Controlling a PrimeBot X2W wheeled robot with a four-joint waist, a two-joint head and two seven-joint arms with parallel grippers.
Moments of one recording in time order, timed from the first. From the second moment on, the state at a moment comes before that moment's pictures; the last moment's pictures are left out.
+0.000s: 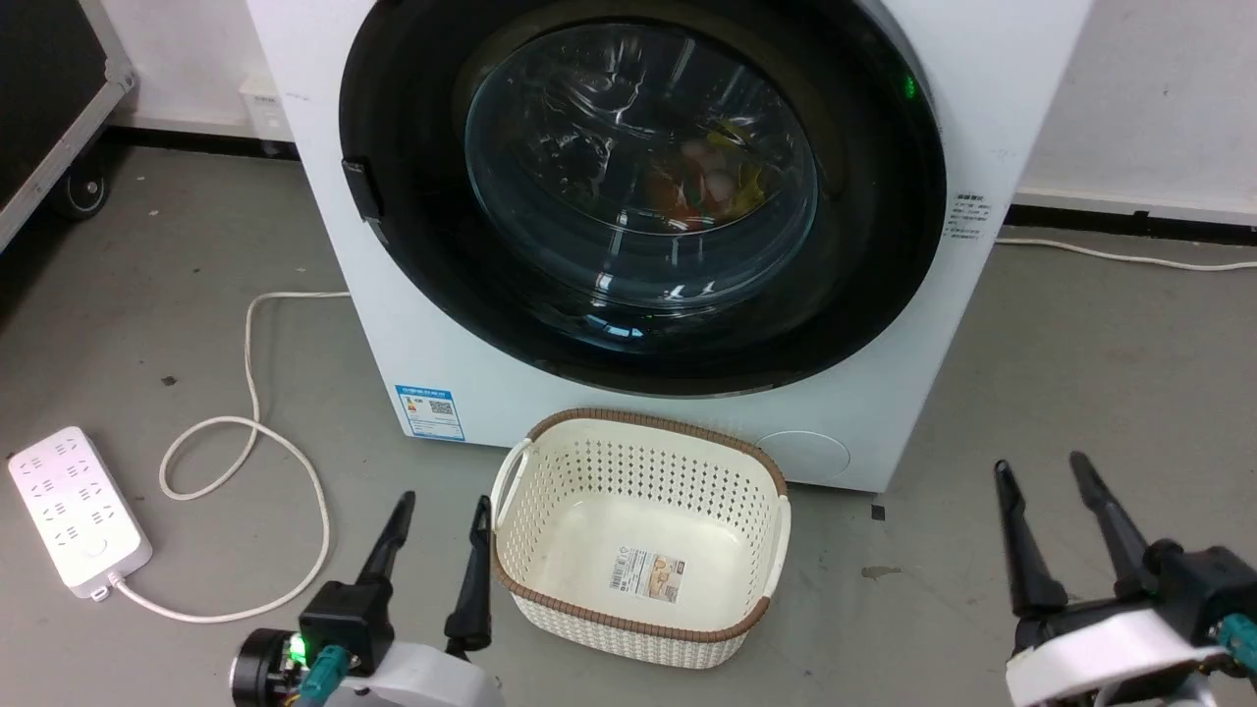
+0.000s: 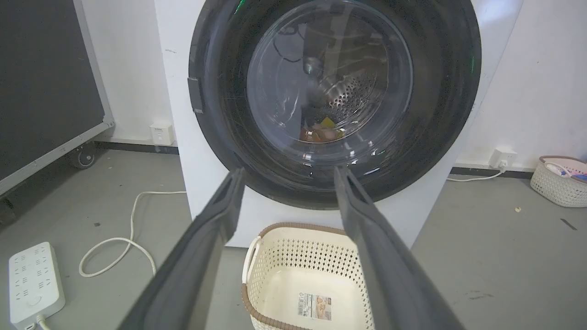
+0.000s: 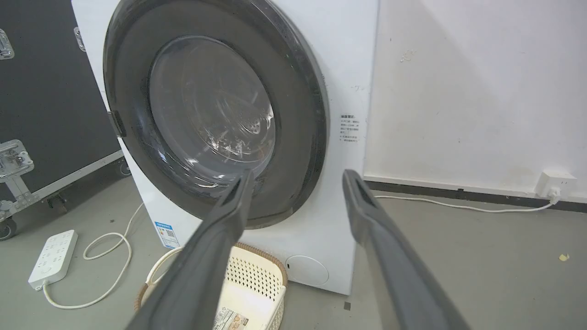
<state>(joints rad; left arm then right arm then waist) -0.04 0.05 -0.10 0.18 -0.13 -0.06 -0.26 -0.07 -0.11 -0.05 0.17 0.15 0.13 -0.26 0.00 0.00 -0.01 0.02</state>
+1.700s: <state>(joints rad) -0.04 0.05 -0.09 0.18 -0.11 -0.05 -0.19 0.02 -0.06 -0.06 0.06 0.09 0.13 -0.19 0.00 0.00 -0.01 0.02</state>
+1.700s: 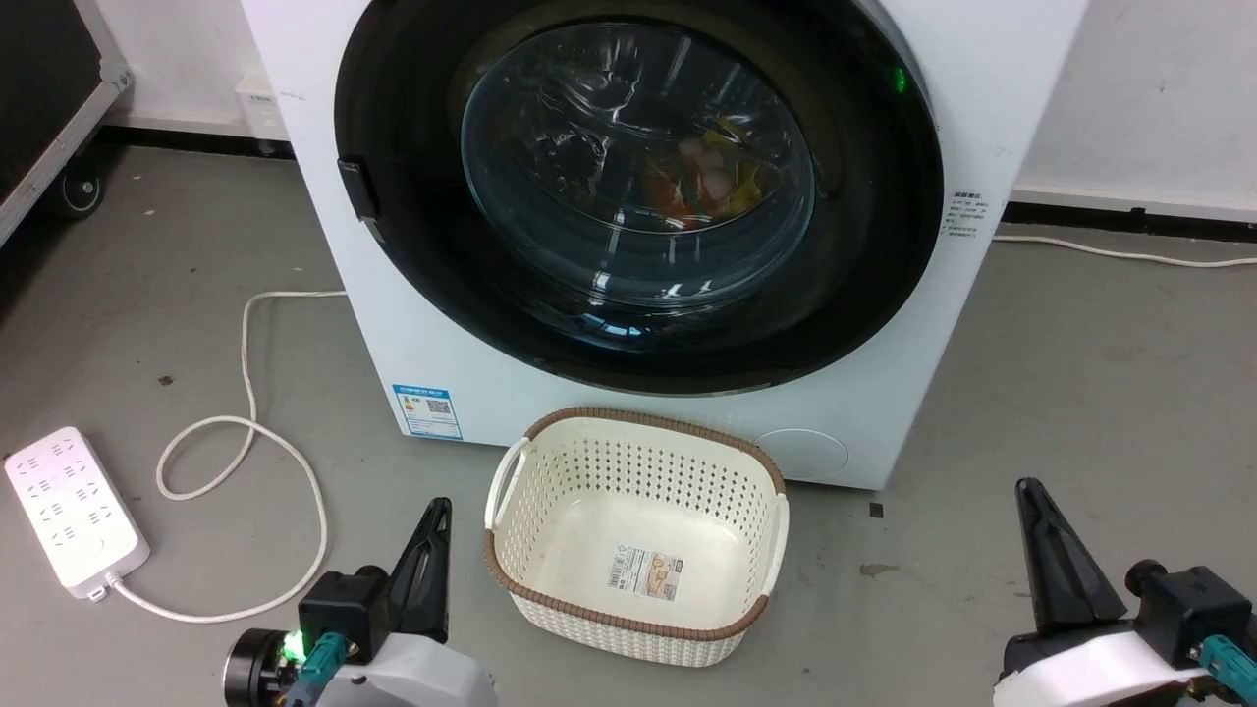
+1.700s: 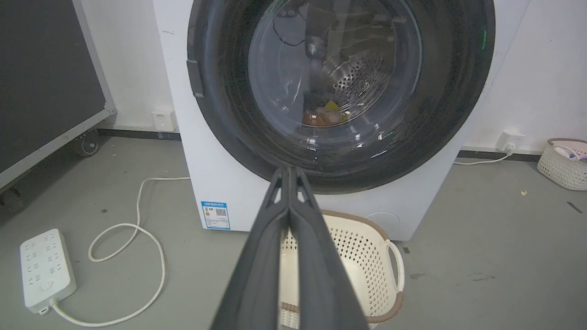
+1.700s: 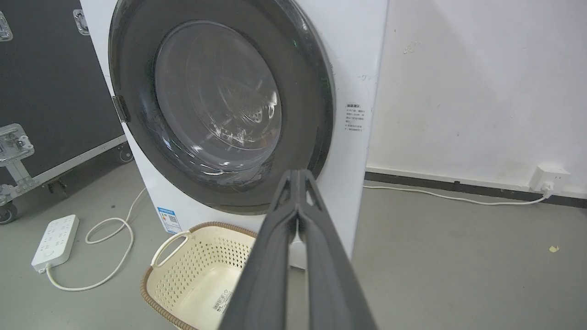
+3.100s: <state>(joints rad) -0.03 0.05 -0.05 0.10 -0.06 -0.03 -0.11 0.01 -0.06 -0.03 0.03 0.05 0.13 -0.11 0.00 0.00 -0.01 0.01</state>
